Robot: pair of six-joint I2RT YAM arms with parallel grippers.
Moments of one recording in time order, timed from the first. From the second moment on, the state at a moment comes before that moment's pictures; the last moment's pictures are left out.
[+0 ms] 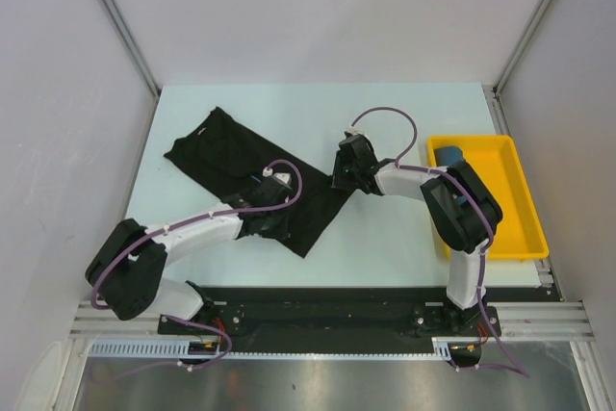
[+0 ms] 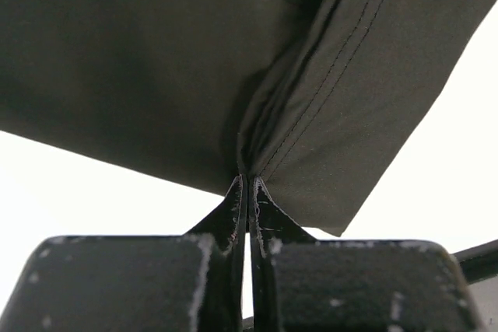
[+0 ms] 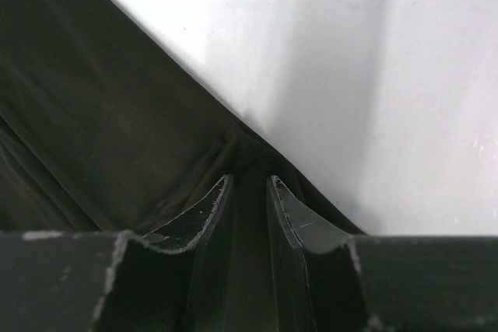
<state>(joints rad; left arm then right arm) -0.71 1.39 0.74 -0.41 -0.07 -0.56 0.60 1.94 1.16 -0.02 0.03 0.65</state>
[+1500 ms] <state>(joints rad) -0.69 1.71 0.88 -0.09 0.12 -0.61 0.59 1.69 0.98 -0.15 0.07 0.69</state>
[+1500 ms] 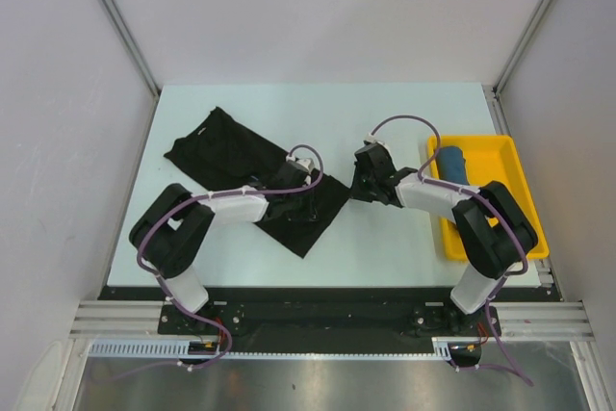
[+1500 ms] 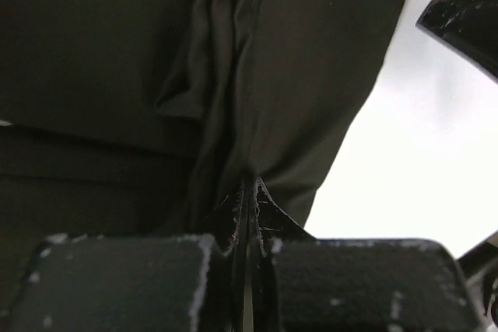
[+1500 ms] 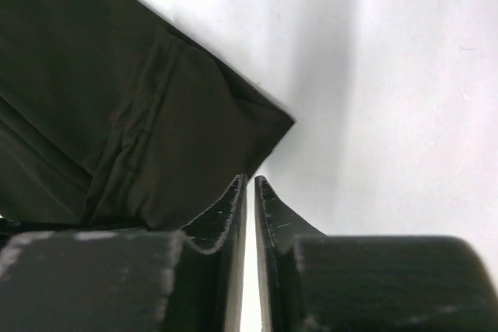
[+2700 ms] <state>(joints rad) -1.16 1.47 0.81 -0.50 -0.41 -0.64 0.50 1.80 0.93 0.08 -0.06 0.82</state>
